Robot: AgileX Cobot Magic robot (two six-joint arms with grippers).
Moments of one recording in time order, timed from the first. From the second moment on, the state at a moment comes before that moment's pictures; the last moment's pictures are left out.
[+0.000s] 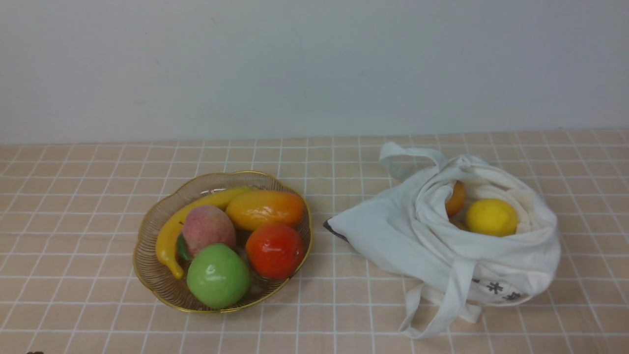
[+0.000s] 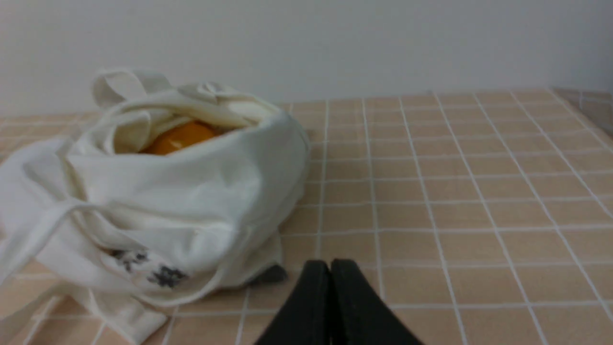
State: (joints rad) right arm -0.02 -0.02 0.02 -0.08 0.39 0.12; left arm -0.03 -0.01 0.03 -0.07 0.39 -0.01
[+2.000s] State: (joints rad) right arm -0.04 -0.02 0.02 -0.08 0.39 0.12; left arm -0.03 -0.01 0.03 -0.07 0.39 -0.01
